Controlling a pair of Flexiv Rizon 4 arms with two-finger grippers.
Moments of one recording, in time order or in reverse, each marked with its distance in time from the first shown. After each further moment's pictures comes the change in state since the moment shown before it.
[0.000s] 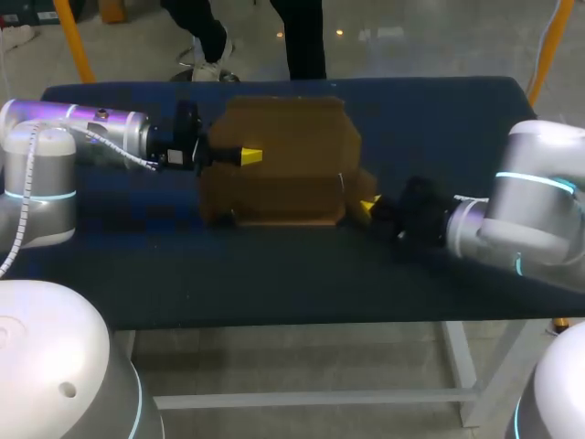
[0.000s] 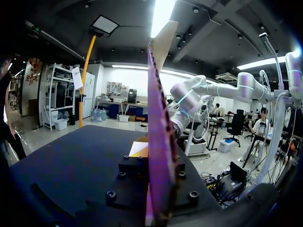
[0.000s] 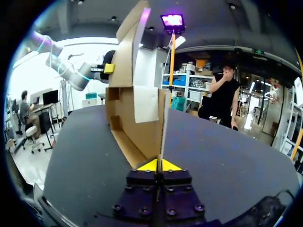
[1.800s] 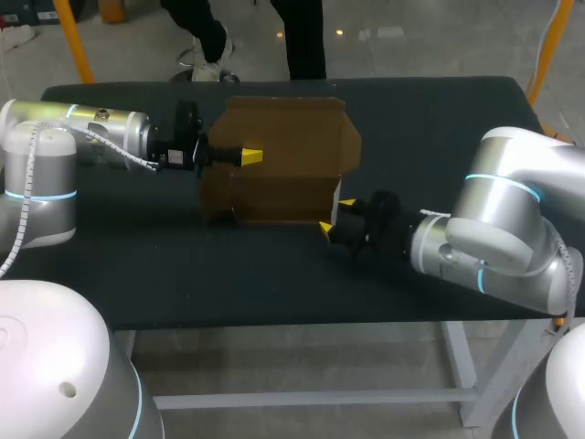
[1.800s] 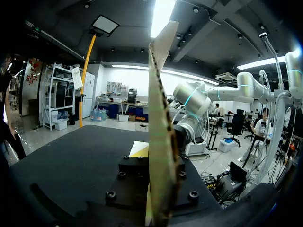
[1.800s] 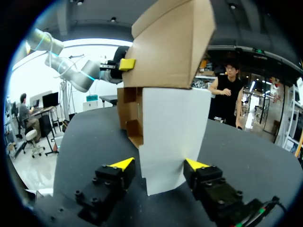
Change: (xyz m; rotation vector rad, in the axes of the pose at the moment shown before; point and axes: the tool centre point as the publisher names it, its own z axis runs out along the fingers) left arm 0.000 0.000 0.001 -0.001 0.001 0.000; right arm 0.060 0.012 0.030 -0.011 0.004 0.020
